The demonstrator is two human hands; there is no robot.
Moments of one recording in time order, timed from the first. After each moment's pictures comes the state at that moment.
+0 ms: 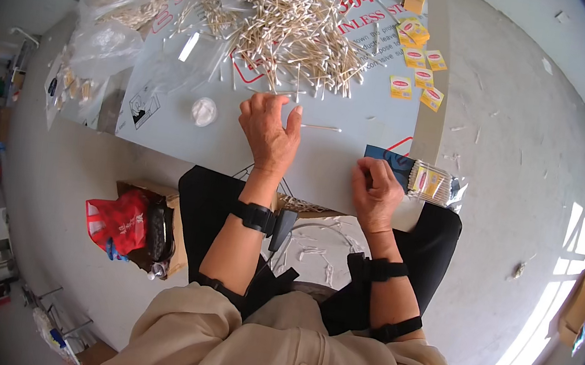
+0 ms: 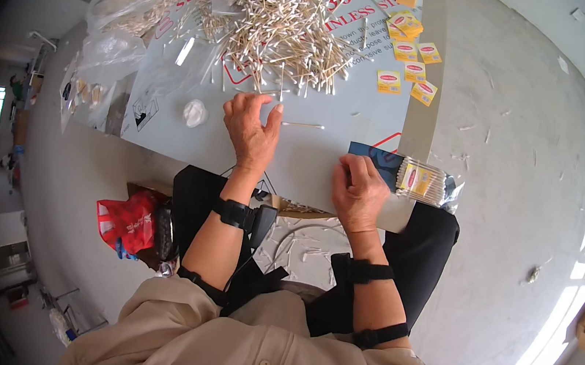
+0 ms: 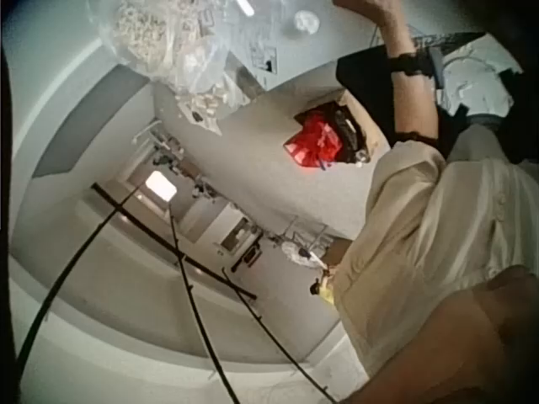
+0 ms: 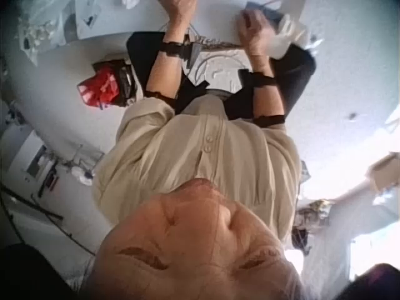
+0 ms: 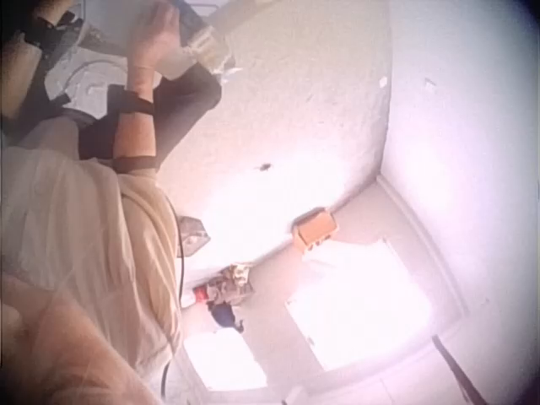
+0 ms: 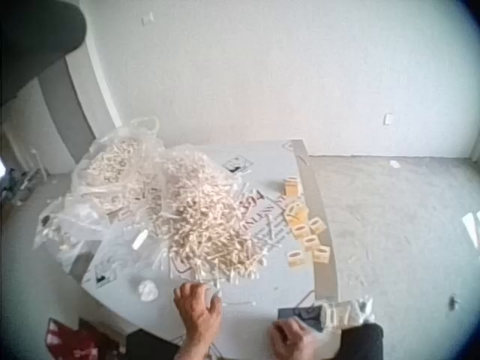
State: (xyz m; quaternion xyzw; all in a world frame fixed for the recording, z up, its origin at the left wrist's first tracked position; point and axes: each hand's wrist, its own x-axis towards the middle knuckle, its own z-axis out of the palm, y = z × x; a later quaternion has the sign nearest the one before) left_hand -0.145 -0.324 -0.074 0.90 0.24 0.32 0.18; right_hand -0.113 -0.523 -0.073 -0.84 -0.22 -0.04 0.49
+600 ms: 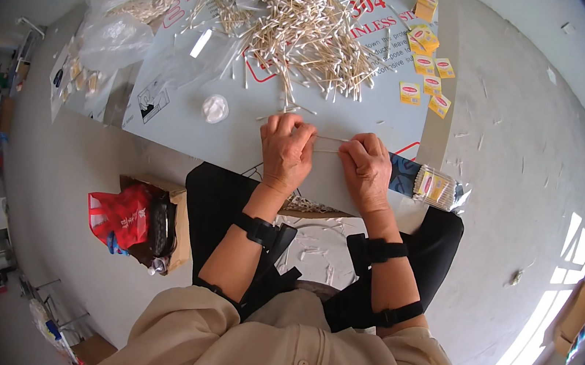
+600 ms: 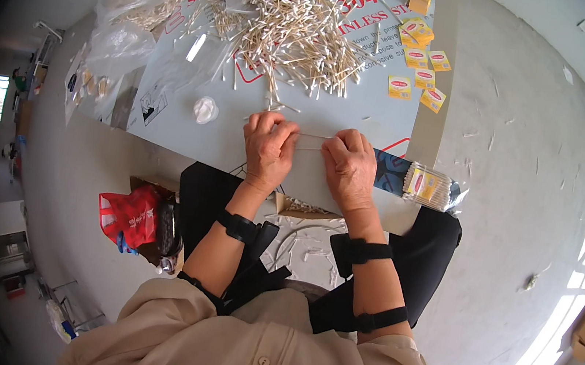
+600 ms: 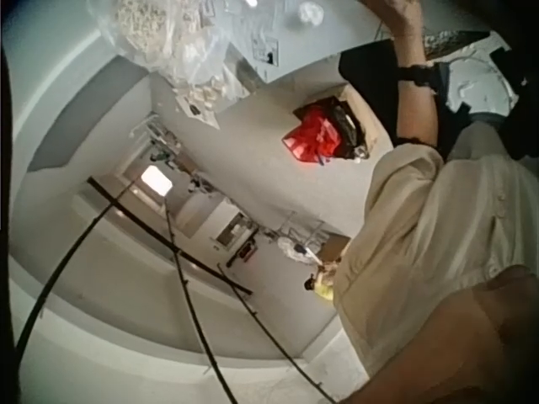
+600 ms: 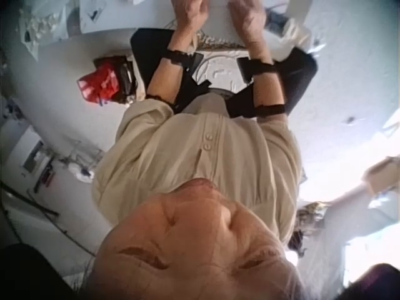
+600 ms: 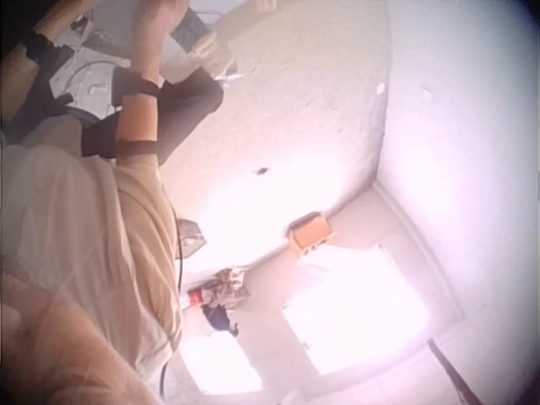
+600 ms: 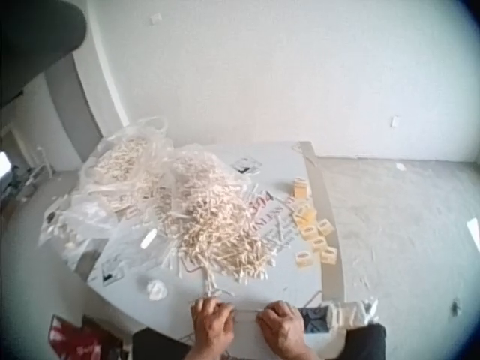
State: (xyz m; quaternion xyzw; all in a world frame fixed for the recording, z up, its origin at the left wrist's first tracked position) left_hand -0.172 -0.336 -0.072 0.93 0.14 0.28 0.18; right_hand -0.091 -0.485 -0.077 -0.83 -0.36 -0.06 0.42
